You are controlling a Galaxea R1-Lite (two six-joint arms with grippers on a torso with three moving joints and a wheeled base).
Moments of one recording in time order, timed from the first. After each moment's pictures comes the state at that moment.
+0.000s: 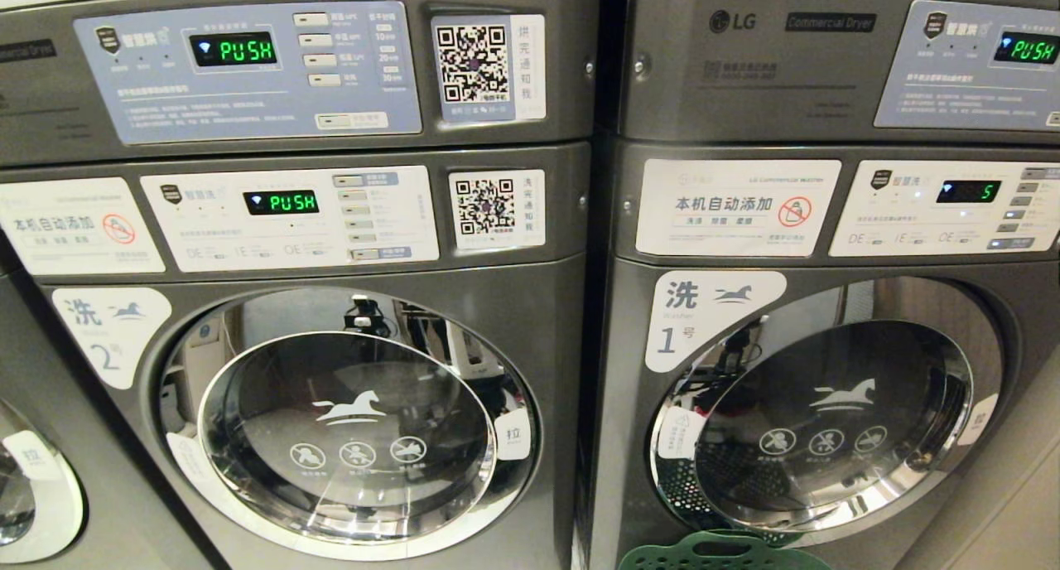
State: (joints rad) left arm 0.00 0.00 0.00 0.00 0.00 0.00; right arm -0.01 0.00 0.00 0.00 0.01 -0.01
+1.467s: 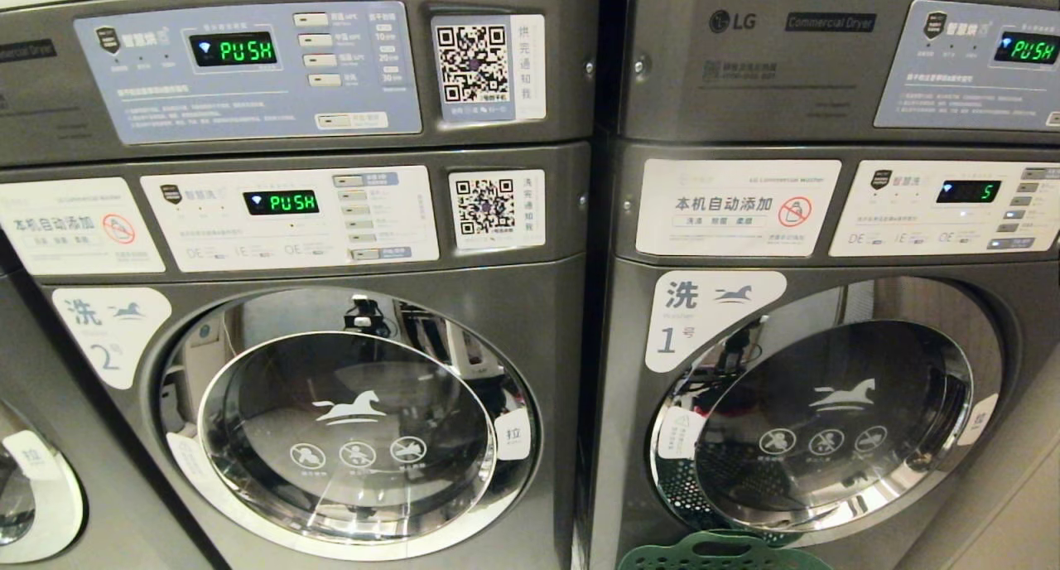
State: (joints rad) left arm 0.00 0.00 0.00 0.00 0.00 0.00; right arm -0.01 0.00 0.00 0.00 0.01 -0.01
